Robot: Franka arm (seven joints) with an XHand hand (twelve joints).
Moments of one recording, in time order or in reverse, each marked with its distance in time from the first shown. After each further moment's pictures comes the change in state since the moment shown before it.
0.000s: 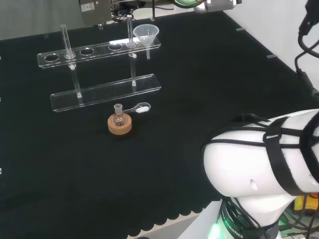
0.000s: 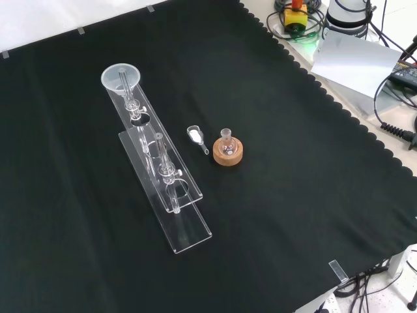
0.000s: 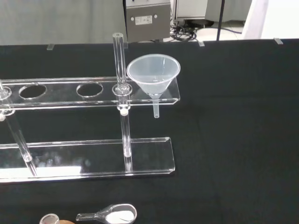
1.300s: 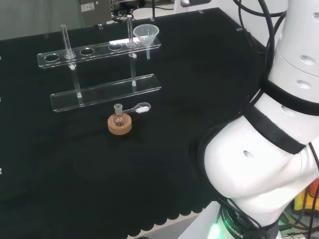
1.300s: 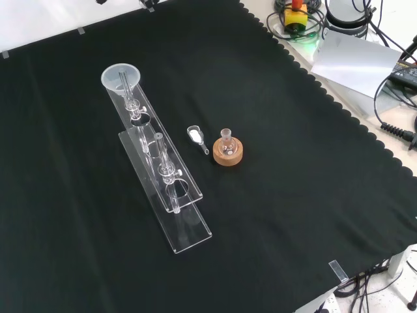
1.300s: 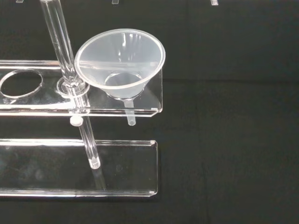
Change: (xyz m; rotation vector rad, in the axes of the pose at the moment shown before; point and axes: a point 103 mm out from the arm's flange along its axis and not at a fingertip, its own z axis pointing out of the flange) arm -0.033 0.188 0.075 0.150 -0.030 -0.067
